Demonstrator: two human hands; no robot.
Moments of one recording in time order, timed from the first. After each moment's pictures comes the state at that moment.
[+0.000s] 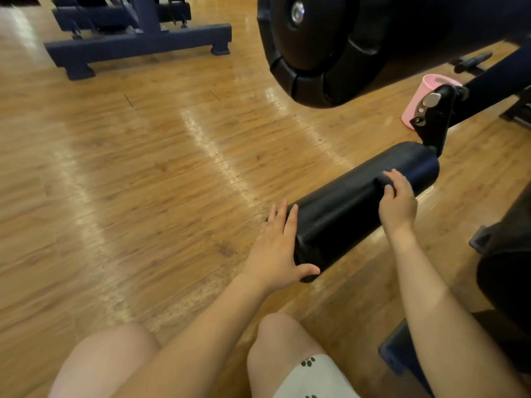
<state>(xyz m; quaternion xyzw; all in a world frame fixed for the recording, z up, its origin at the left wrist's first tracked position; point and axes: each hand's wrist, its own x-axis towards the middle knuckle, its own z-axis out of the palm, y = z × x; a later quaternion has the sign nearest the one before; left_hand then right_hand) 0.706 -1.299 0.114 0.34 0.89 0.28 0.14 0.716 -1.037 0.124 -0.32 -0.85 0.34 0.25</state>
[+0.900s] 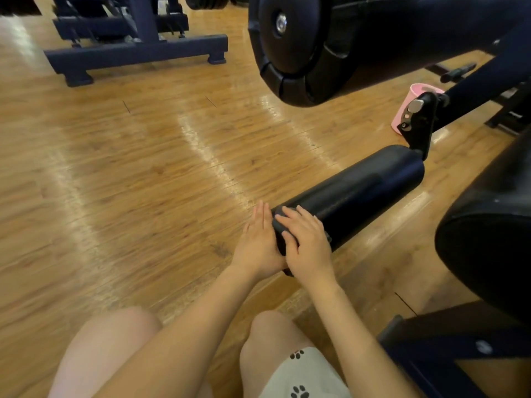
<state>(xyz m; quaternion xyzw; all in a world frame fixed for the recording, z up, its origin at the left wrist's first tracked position) 0.705 -1.304 0.108 0.30 0.91 0.26 0.14 0.760 -1.202 0.115 -0.07 -0.95 0.26 0.19</state>
